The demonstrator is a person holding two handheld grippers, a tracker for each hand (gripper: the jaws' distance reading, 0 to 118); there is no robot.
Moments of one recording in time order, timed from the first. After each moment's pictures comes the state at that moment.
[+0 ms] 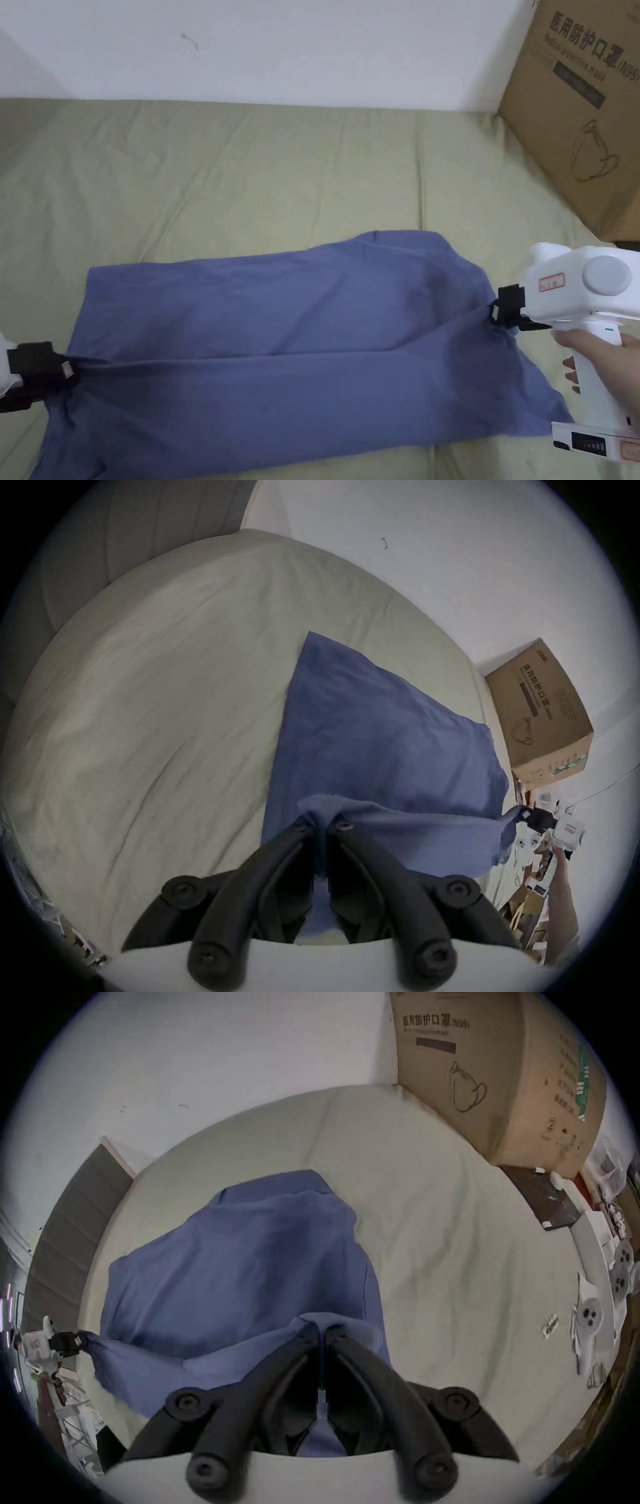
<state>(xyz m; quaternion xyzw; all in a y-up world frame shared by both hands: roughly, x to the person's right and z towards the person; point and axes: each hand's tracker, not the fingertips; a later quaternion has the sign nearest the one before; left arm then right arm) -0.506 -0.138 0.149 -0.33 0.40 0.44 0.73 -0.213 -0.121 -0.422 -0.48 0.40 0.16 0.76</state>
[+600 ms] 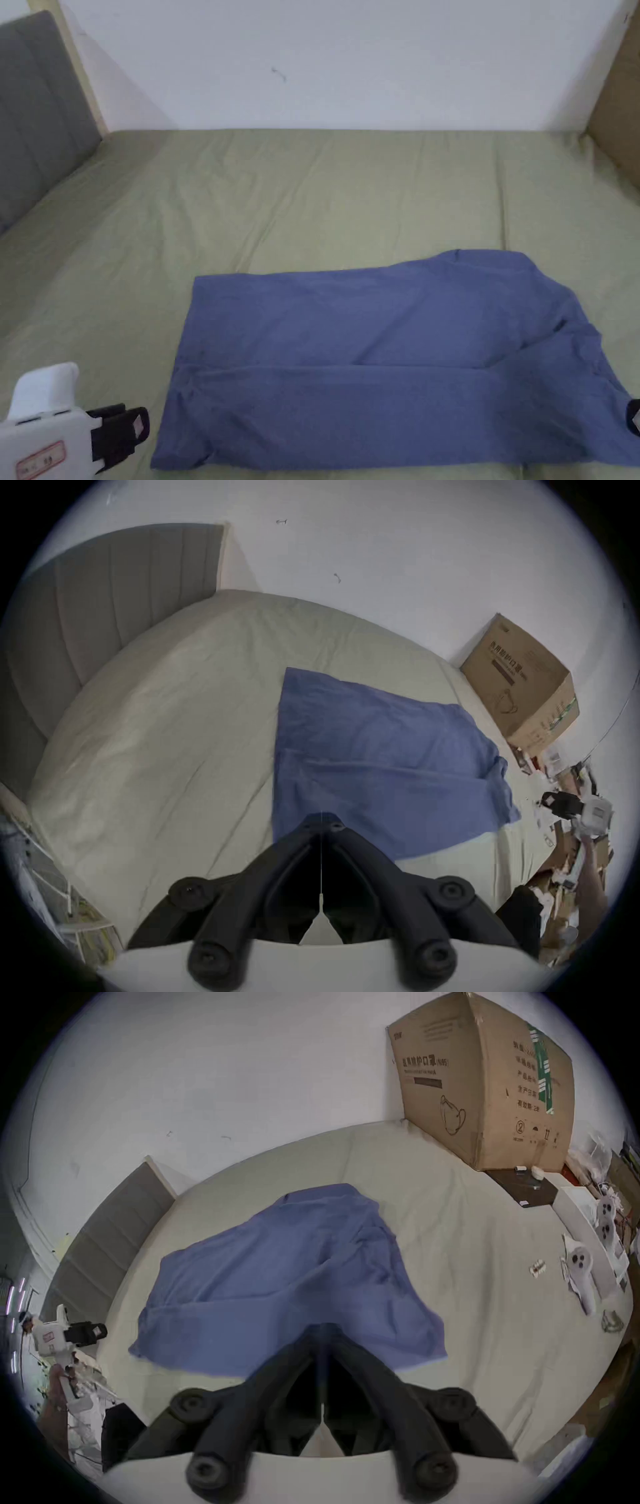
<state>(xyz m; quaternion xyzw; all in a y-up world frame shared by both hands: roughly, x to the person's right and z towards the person) -0.375 -0.095 0.214 -0.29 0.40 0.34 0.80 -0.063 -0.061 -0.278 -0.40 0.47 0.08 0.78</state>
